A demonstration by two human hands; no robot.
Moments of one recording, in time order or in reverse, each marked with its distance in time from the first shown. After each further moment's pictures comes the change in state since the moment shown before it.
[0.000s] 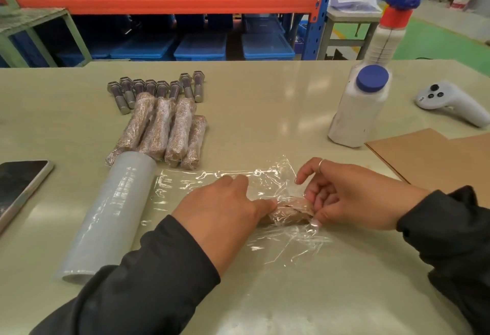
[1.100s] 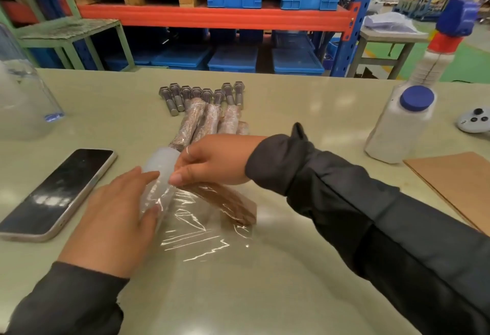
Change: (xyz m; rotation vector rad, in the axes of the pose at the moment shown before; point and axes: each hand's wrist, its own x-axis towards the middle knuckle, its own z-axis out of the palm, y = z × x) left_hand -0.112 -0.091 0.032 -0.468 0.357 -0.742; right_hand 0.102 -0.163 0.075 -0.438 -0.202 -0.421
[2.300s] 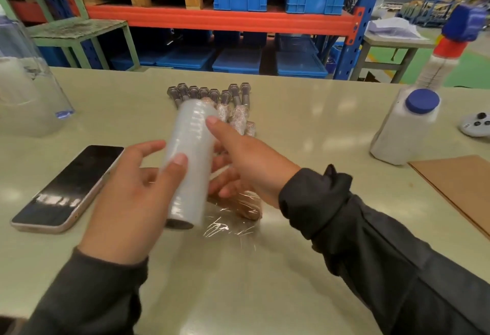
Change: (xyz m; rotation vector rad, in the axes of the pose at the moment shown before) left_hand -0.005 0.029 -0.017 -0.915 0.110 -0.185; right_hand -0.023 -0.001 0.027 0.900 0.284 0.164
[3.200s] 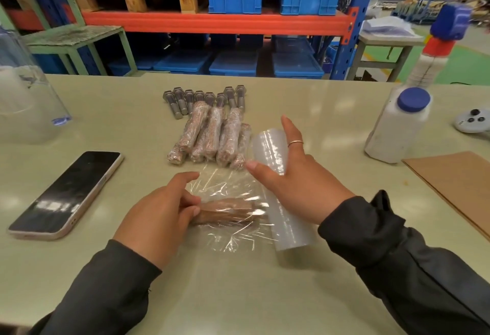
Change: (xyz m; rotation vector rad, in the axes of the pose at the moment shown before) left_hand 0.013 -0.037 0.011 0.725 -0.249 0.334; right_hand -0.047 0.027 -0.038 -0.618 0.395 0.121
